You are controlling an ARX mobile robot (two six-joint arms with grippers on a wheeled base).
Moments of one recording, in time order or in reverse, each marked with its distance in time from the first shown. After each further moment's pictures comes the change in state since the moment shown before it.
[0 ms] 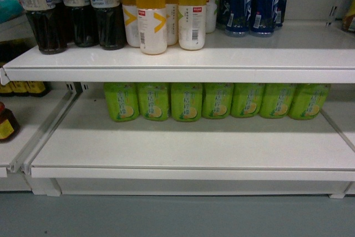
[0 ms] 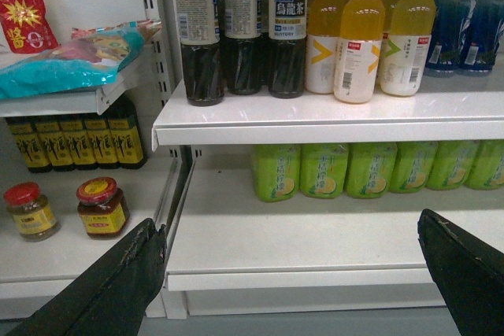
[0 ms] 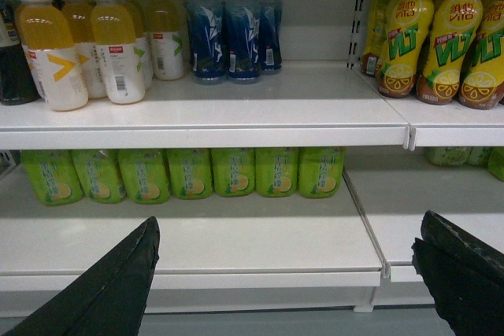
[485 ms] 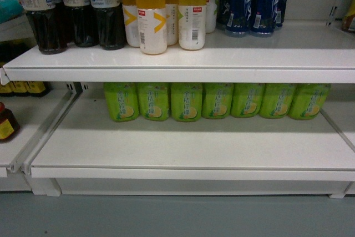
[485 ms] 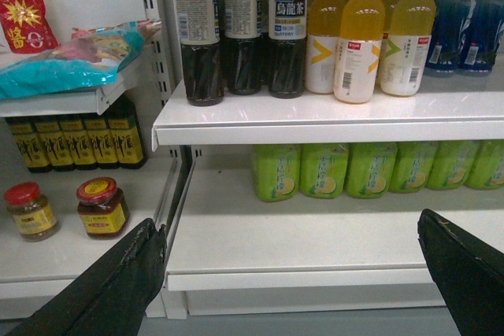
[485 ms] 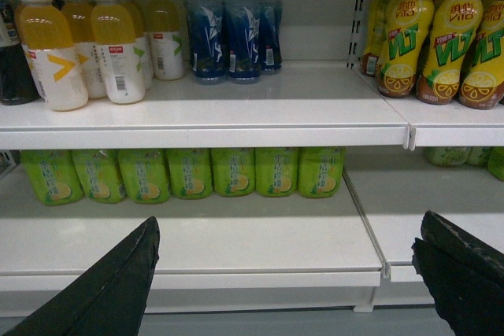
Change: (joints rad) left arm 0.000 0.000 0.000 0.000 0.000 0.000; right arm 0.000 0.000 0.000 0.000 0.000 0.000
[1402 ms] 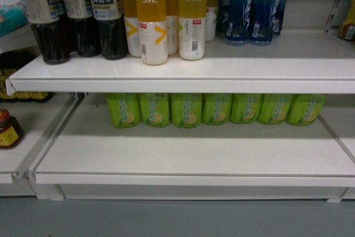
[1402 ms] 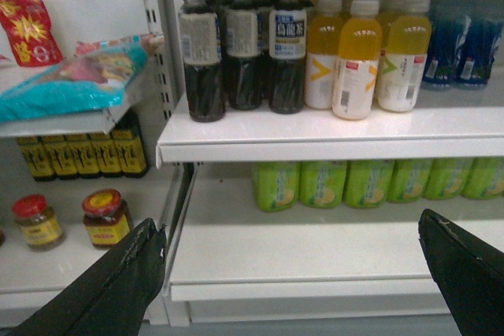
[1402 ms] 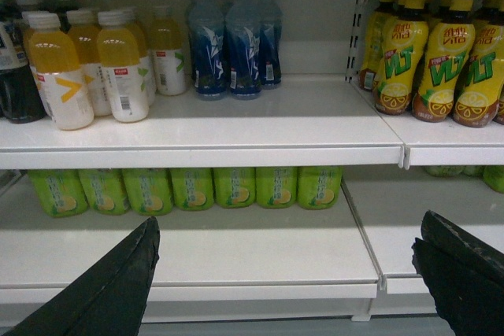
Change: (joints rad) left arm 0.000 0.000 0.000 -0.003 0.002 0.000; right arm 0.000 0.000 0.000 -0.003 0.000 0.000
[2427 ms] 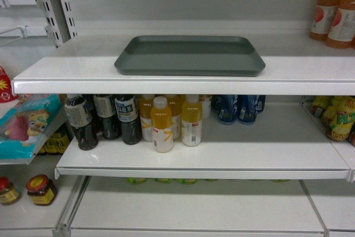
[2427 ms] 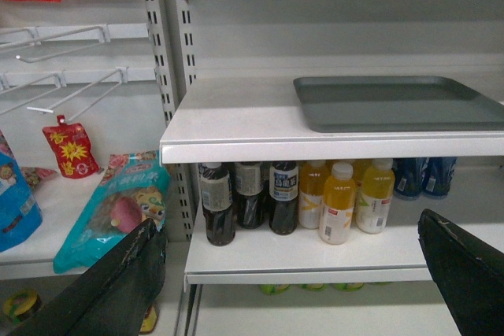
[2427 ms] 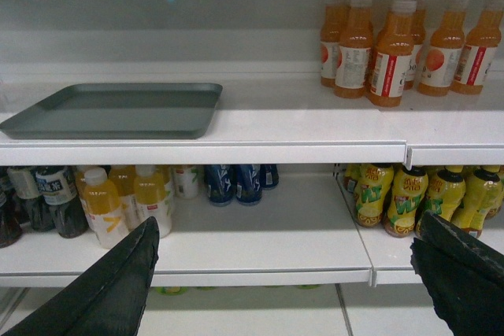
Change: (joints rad) left arm 0.000 0.000 0.000 0.003 -0.002 0.000; right arm 0.000 0.000 0.000 0.004 -0.002 -0.002
